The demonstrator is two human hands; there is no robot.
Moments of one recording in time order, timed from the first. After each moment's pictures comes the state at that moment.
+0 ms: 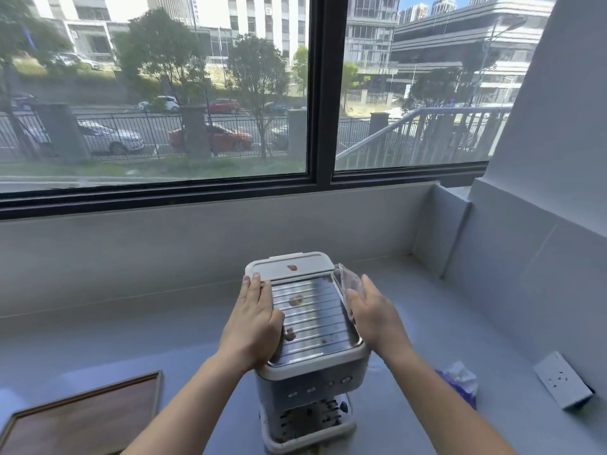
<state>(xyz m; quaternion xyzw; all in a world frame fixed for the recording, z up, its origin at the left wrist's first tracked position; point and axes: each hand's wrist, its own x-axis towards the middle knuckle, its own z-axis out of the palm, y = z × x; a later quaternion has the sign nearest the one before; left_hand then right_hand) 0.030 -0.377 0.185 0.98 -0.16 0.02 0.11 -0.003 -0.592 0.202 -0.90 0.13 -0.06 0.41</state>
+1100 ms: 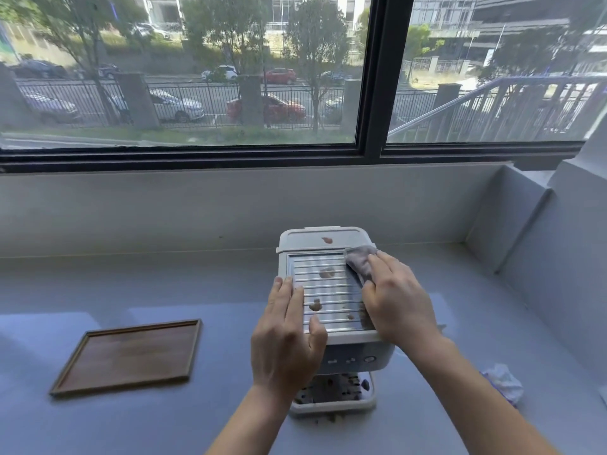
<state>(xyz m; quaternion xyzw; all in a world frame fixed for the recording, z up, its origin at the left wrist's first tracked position) -0.046 -0.400 0.150 0.92 -0.07 0.27 0.27 0.004 -0.583 0.187 -0.96 -0.04 -0.16 0.20</state>
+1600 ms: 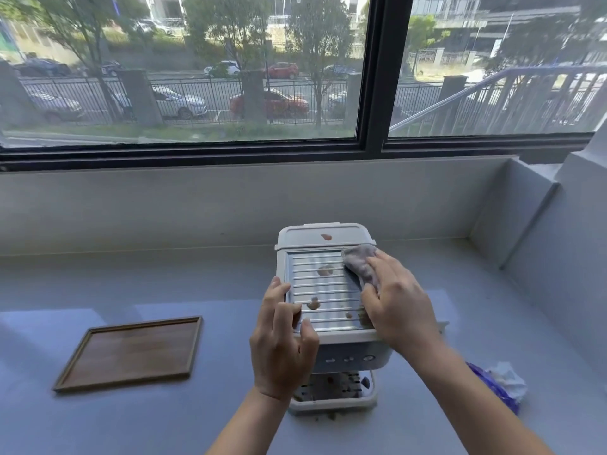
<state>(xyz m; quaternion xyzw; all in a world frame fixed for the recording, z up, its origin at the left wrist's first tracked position) -0.041 -0.401 0.128 0.82 -0.11 0.41 0.38 -0.013 -0.584 0.194 -0.95 -0.05 -0.16 0.27</state>
